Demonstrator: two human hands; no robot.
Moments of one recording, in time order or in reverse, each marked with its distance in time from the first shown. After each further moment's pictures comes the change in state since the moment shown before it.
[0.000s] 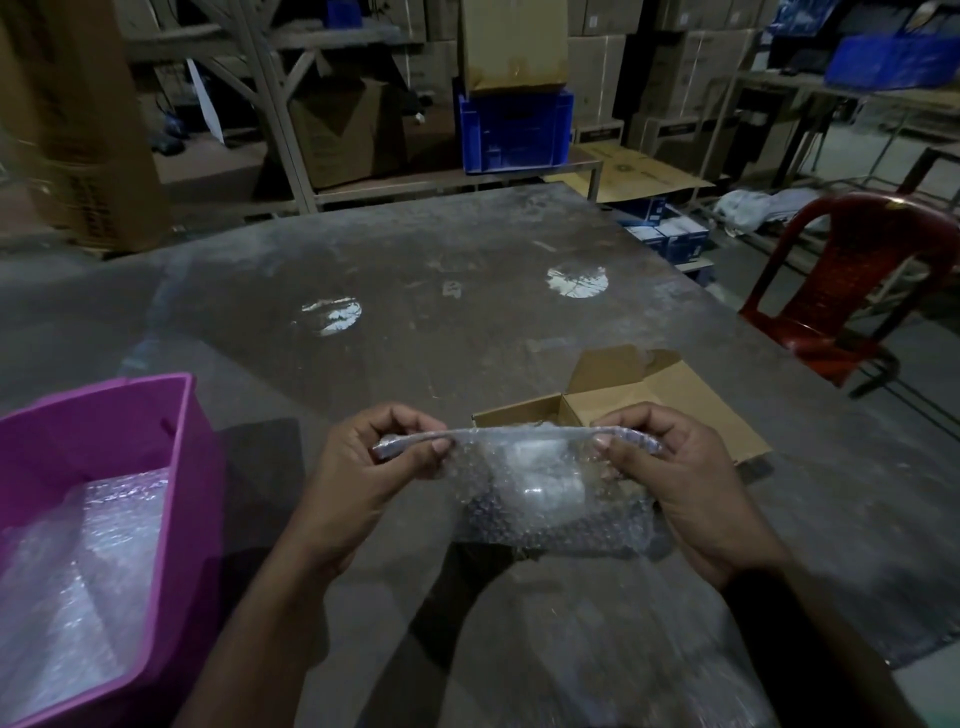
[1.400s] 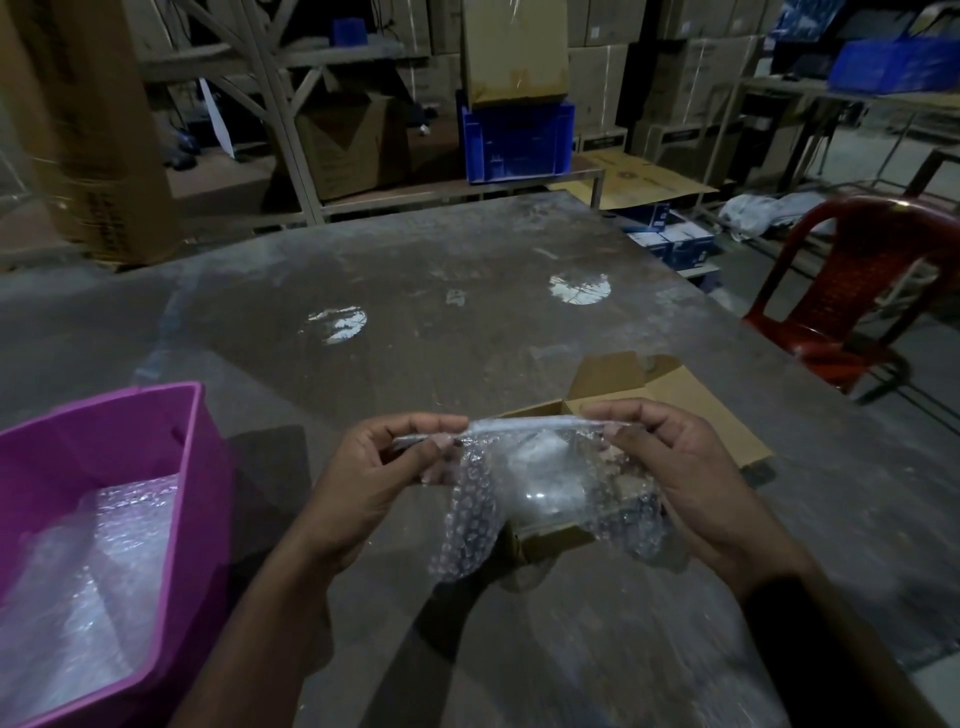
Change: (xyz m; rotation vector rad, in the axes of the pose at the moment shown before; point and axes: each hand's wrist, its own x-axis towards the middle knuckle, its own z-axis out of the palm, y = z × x) left_hand 0.003 0.006 0.004 -0.011 -0.072 -0.065; right_hand 0.014 0.003 -0.011 0.025 -0.041 0.022
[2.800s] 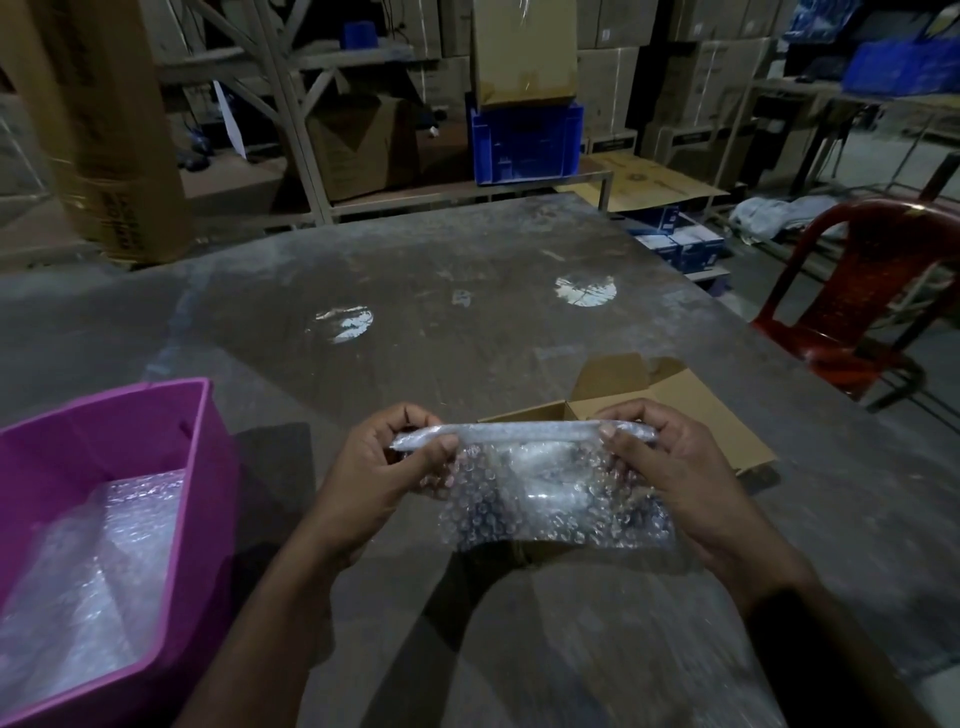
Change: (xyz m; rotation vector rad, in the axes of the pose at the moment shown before) left_hand 0.000 -0.007 0.000 0.031 0.024 0.042; right_hand -0.001 0.001 0.000 -0.057 0.007 -0.011
